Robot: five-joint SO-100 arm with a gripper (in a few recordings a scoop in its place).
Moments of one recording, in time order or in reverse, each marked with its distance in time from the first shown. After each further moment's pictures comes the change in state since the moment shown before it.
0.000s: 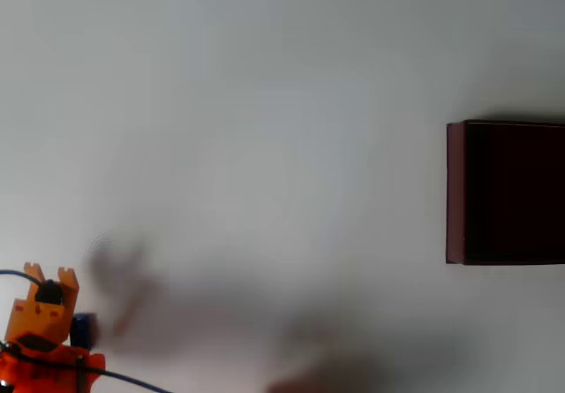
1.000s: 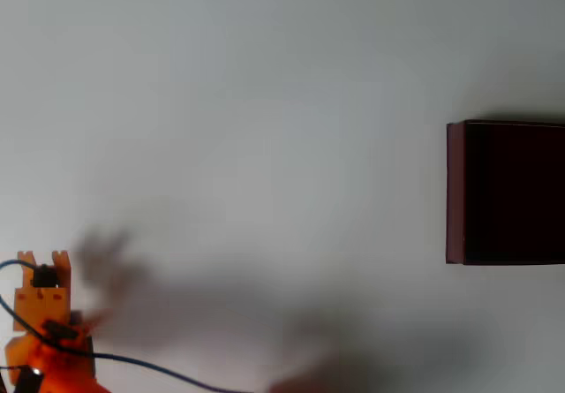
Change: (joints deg) arm 4.3 1.6 11.6 -17.7 -10.3
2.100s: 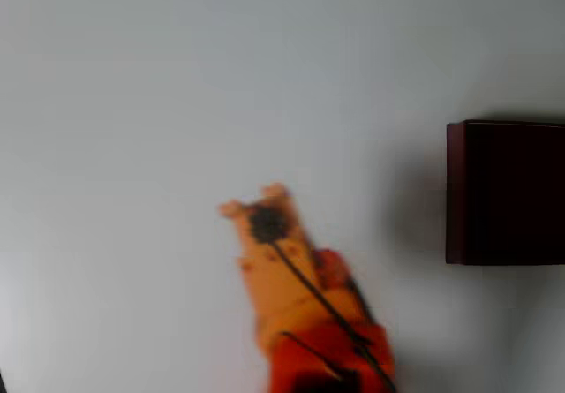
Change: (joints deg) arm 74.5 57.3 7.8 32.3 -96.9
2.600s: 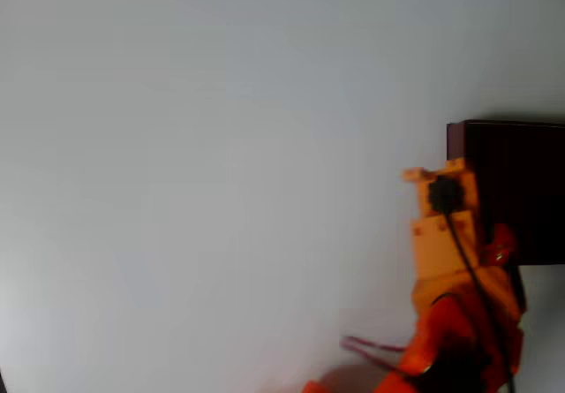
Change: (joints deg) arm 32.3 -19.7 -0.1 -31.4 -26.3
